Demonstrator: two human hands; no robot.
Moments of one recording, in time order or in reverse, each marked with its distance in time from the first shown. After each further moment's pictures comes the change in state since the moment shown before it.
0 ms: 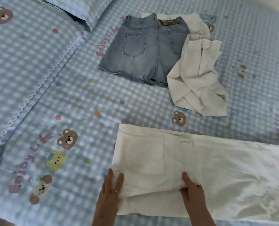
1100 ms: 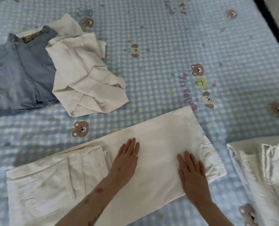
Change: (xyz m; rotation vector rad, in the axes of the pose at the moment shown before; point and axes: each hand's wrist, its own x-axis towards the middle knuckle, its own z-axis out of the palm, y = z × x) left_hand 0.141 0.315 0.133 0.460 -0.146 0.681; right_hand 0.143 -0.103 -0.263 -1.563 0.157 -0.815
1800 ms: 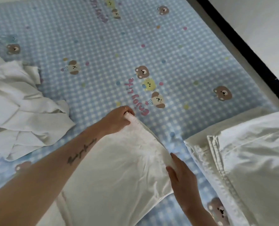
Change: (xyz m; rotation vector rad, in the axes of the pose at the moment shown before) left_hand 0.234 0.105 -0.088 -0.468 -0.228 0.129; right_hand -0.002 0.070 -0.050 0.620 0.310 0.356
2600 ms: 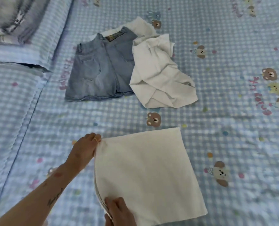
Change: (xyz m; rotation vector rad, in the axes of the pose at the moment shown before) left_hand -0.484 -0.340 -0.088 0.463 0.426 -0.278; right_hand -0.337 -0.322 0.244 -0.045 -0.711 -0.501
